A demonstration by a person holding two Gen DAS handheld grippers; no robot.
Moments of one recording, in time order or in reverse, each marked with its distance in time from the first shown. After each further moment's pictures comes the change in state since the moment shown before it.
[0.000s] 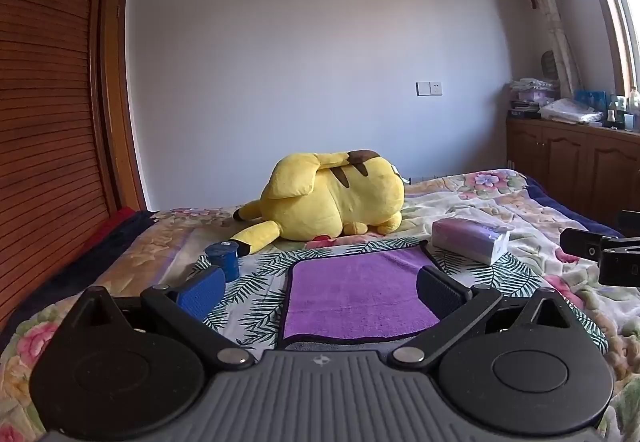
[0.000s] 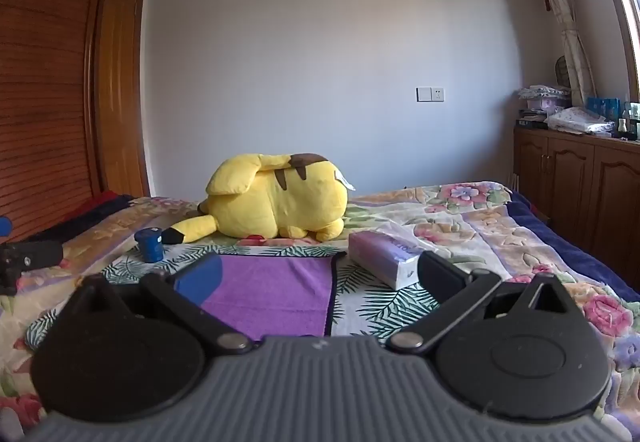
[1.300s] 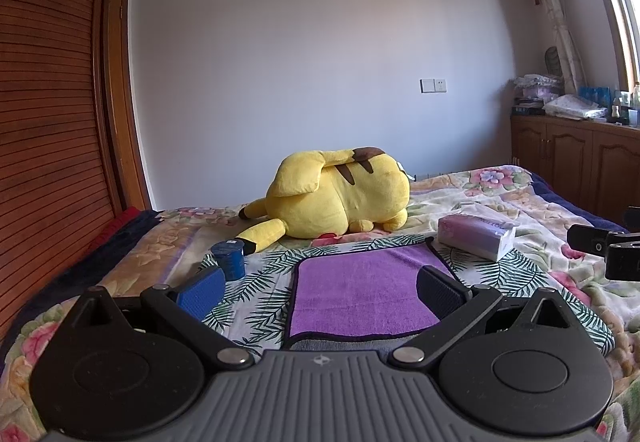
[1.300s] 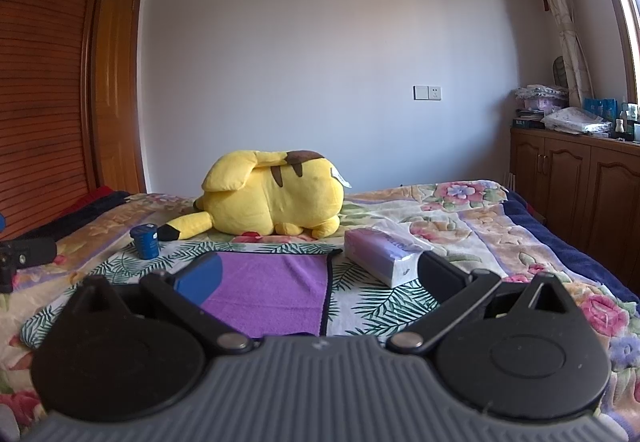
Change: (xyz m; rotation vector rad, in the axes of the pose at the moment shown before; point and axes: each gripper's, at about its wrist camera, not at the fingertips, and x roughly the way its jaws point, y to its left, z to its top) left arm 0.011 0.014 0.000 0.015 0.001 0.008; right arm 0.001 -0.006 -0.003 -0.016 0.004 -0.006
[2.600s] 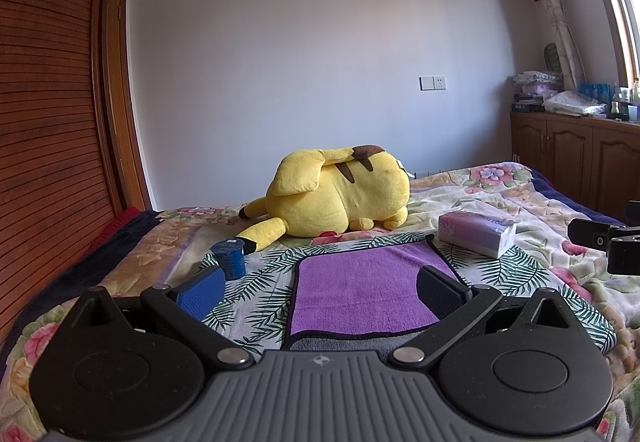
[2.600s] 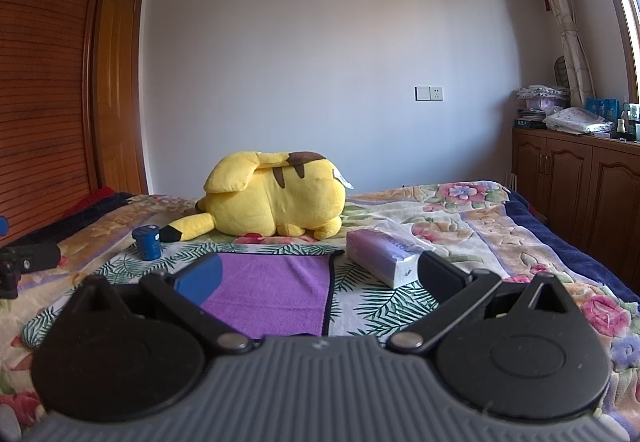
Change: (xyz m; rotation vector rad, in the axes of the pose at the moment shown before) left arm -0.002 -0.003 -0.001 0.004 0.002 0.002; right arm -0.001 0.003 -0.001 -0.001 0.000 0.000
